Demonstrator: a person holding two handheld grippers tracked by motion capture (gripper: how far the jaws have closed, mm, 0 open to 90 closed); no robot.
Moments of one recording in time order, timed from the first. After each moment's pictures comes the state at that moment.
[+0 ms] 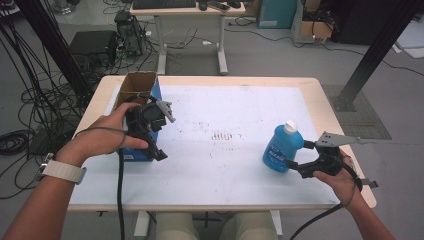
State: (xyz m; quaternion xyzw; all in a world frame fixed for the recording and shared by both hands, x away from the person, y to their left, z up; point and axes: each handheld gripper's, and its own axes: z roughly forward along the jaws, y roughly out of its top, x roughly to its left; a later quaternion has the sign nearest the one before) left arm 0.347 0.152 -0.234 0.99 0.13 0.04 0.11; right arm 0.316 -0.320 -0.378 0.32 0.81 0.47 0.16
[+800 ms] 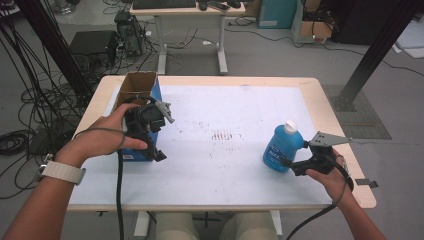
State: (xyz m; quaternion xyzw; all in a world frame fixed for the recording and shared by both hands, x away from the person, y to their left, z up) left arm 0.347 0.154 -0.235 0.99 0.13 0.04 0.10; right arm 0.325 -0.311 -0.390 0.32 0.80 0.48 0.17
